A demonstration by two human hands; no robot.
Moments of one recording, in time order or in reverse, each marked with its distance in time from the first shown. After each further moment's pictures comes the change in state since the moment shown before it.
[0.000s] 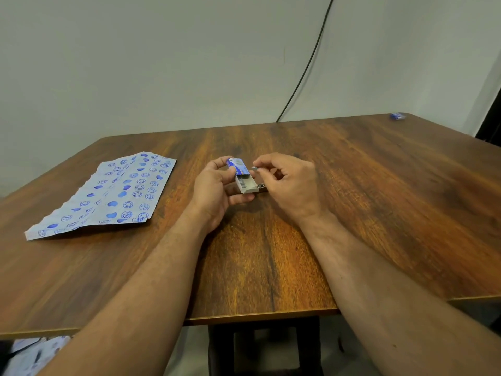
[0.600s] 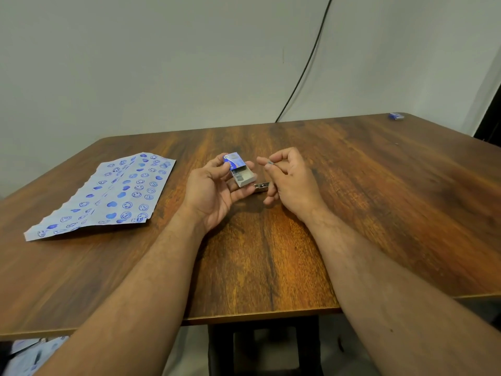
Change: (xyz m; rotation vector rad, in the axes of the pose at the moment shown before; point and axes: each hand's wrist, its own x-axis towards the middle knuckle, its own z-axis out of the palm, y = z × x) left_hand -0.004 0.006 -0.005 -0.289 -0.146 -0.047; right_hand 0.002 0.008 0.001 0.462 -0.152 0.522
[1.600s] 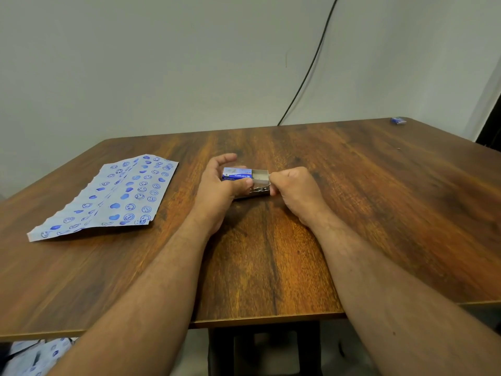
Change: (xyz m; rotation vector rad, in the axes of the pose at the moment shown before) left_hand 0.010 -0.011 -0.011 0.559 0.146 0.206; right_hand 0.009 0.002 -0.001 -0.320 0.009 0.082
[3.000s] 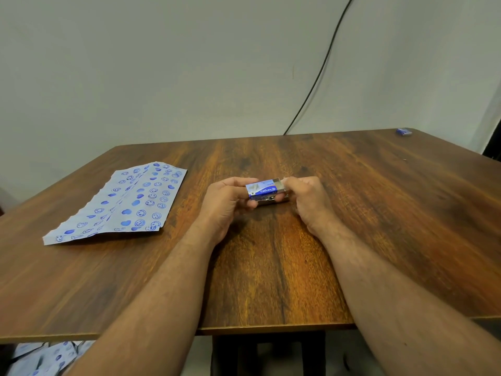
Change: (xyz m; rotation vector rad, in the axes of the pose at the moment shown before) left_hand -0.009 0.014 0.001 -0.079 -0.009 -0.234; right_hand -0.002 0.002 -0.001 0.226 0.001 0.050
